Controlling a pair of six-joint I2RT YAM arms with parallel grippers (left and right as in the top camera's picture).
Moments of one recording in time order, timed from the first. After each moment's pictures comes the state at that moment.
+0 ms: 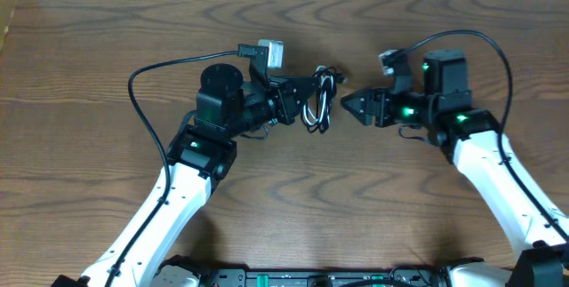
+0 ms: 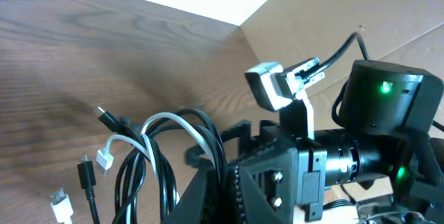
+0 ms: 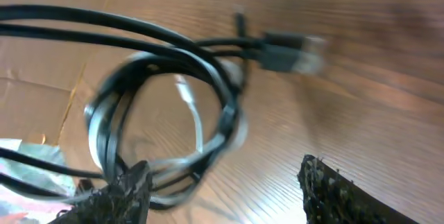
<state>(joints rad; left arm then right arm) -0.40 1.28 0.86 0.12 0.60 -0.64 0.22 1.44 0.94 -0.27 -0.71 0.30</state>
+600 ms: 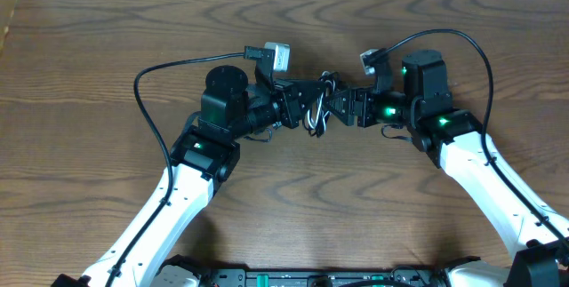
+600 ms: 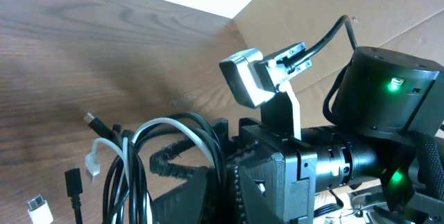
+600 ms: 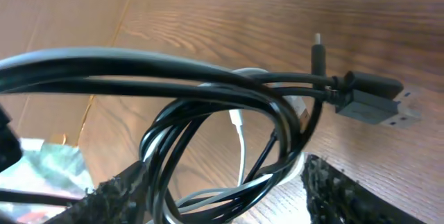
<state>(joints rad) -0.42 1.28 0.86 0.12 0.61 -0.65 0.31 1.45 0.94 -0.18 -0.68 0.42</state>
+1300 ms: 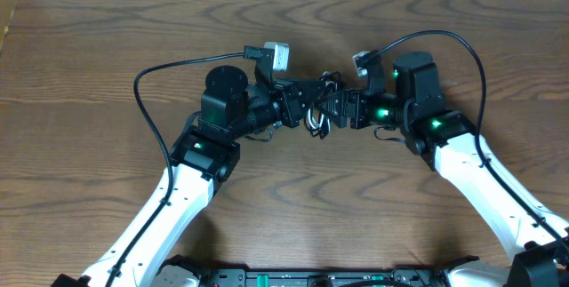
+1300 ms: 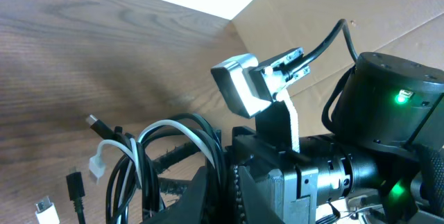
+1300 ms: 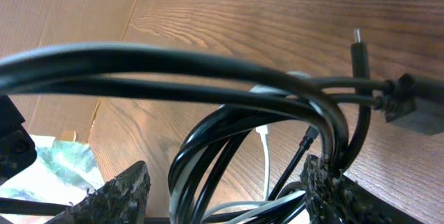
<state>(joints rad) -0.42 1.28 0.86 0.13 0.61 -0.67 0.35 1.45 0.94 -0.16 -0.68 0.47</state>
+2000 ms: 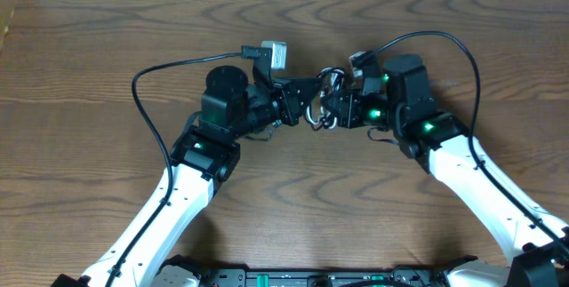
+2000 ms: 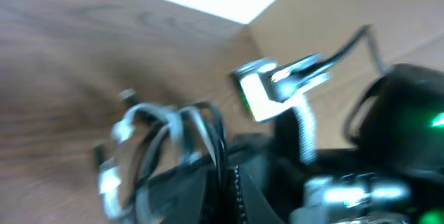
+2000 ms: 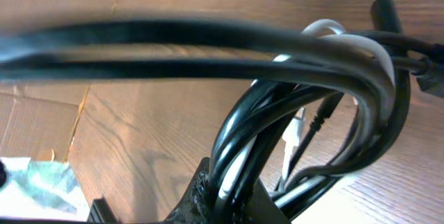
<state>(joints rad) -0.42 1.28 0.86 0.08 0.54 -0.65 0.38 1.45 0.94 -0.15 -0.55 0.52</state>
